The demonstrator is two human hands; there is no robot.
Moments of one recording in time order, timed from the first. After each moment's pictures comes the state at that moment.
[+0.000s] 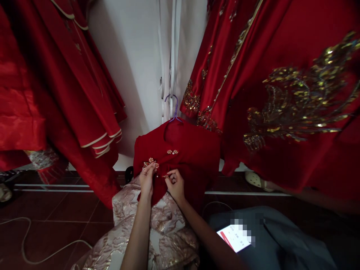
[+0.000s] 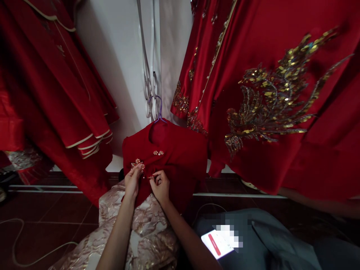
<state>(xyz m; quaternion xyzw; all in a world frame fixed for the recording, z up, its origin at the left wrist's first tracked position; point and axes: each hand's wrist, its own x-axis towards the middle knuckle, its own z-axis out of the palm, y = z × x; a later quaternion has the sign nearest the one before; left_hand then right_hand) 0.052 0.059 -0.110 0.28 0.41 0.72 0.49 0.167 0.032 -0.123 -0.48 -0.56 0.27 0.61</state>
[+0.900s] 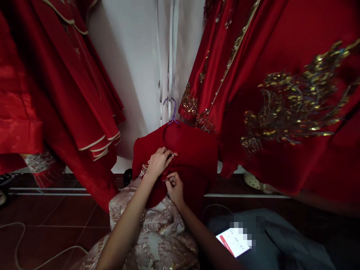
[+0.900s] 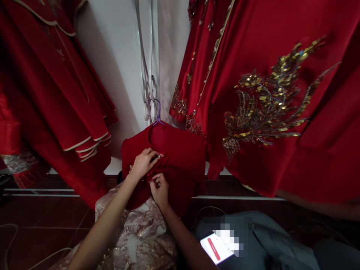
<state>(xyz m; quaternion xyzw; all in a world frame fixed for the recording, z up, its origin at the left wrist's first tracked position) 0.076 0.084 -0.005 0.83 0.44 0.34 -0.04 0.170 0.032 -0.125 -0.47 -0.56 0.28 0.62</state>
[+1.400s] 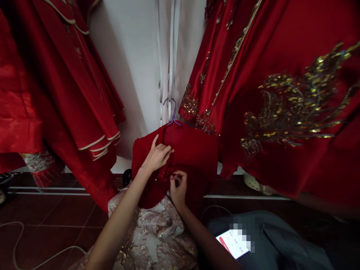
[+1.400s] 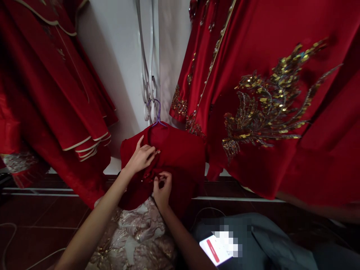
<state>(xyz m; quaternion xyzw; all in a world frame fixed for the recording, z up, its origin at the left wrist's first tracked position) 0.066 0.085 0.025 0.87 0.35 0.30 -0.15 0.174 0.029 -0.109 -0.46 -0.49 0.19 0.71</state>
